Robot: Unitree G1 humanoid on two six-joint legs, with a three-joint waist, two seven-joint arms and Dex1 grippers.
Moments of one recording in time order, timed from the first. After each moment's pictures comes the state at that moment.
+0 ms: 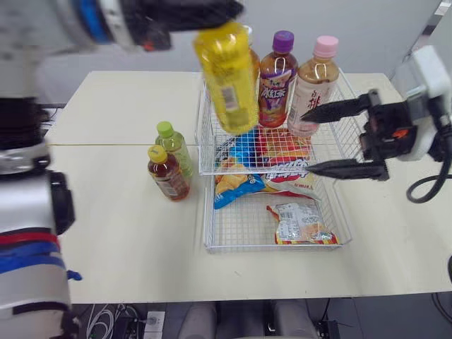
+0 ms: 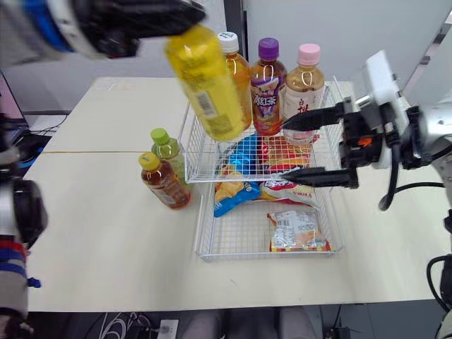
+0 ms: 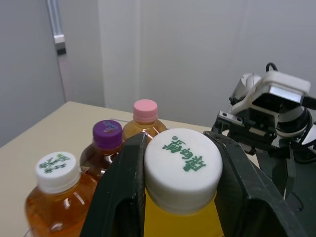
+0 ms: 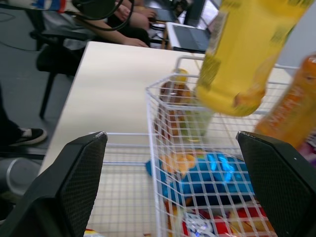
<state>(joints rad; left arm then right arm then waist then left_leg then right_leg) -1.45 0.76 -0.11 0.26 -0.90 0.97 -0.99 -0.83 -1.01 -0.11 -0.30 0.80 0.75 1.21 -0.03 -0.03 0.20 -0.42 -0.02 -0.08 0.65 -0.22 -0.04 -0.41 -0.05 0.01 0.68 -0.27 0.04</state>
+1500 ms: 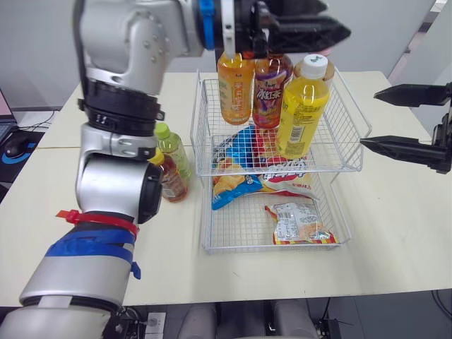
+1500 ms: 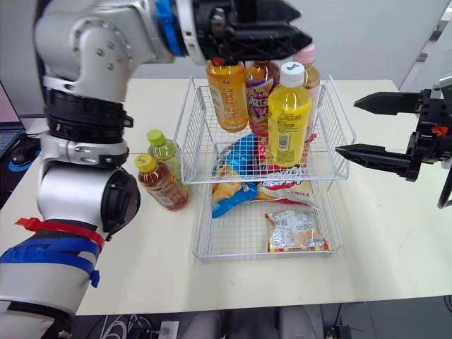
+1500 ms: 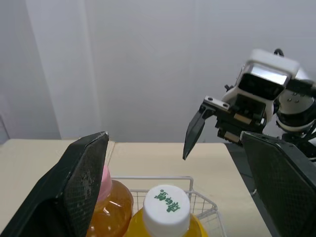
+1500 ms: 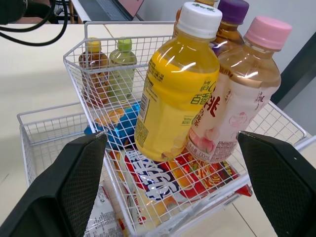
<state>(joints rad) -1.54 0.42 0.00 0.36 -0.60 0.90 -1.11 -0.56 -1.19 -0.43 -0.37 0.87 0.87 1.05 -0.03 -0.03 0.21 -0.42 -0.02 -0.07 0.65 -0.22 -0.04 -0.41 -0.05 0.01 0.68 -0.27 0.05</state>
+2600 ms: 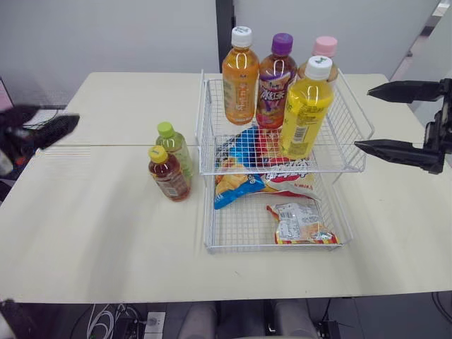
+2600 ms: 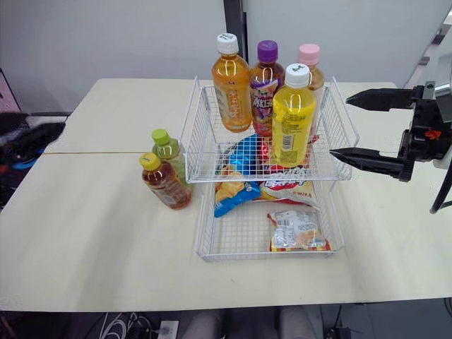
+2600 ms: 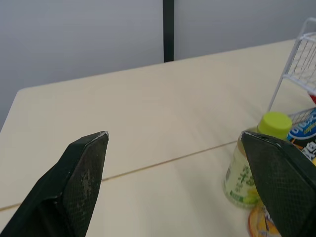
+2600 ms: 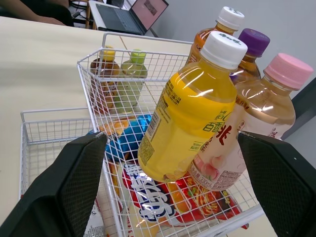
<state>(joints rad) -0.27 0.97 0.78 -0.16 -0.56 0.88 -0.83 -0.57 -1.17 -0.37 -0.33 0.81 0.66 1.11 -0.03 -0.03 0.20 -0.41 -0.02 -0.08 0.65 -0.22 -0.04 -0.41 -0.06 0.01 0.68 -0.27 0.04</state>
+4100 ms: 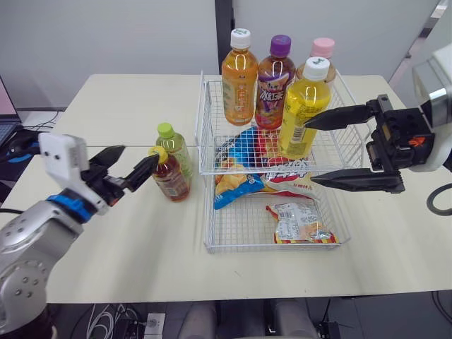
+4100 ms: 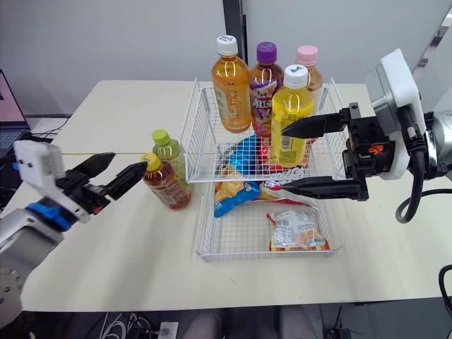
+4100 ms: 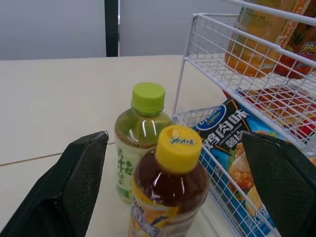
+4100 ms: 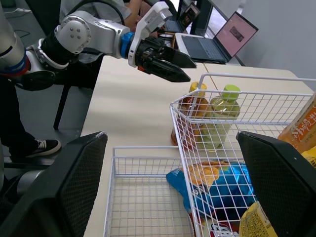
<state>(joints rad) -0.14 0.65 0.52 -0.63 -0.88 0.89 -0.27 -0.78 -1.04 -0.14 -0.41 1.00 0.82 1.13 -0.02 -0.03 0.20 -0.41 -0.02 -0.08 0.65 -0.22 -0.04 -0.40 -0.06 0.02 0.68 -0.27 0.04</state>
